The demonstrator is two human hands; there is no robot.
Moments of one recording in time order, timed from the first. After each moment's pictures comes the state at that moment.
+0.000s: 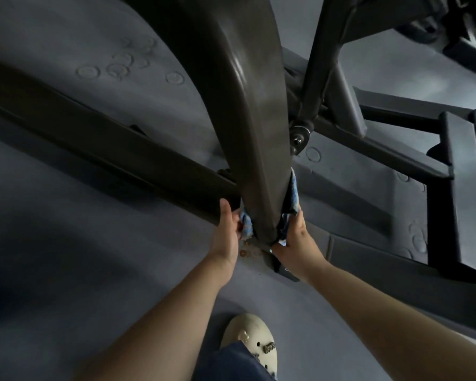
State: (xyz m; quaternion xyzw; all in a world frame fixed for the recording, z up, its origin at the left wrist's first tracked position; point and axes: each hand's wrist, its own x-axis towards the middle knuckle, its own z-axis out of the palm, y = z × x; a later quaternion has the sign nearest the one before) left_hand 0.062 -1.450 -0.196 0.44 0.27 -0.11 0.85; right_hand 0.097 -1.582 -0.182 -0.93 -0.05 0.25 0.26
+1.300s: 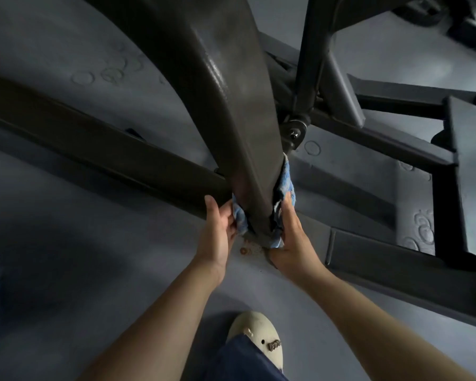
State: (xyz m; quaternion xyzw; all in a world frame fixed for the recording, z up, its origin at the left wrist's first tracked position) left_hand 0.057 -1.441 -0.204 0.44 0.24 -0.10 0.86; right_hand 0.079 -1.581 -0.177 -0.89 -0.12 0.20 0.40
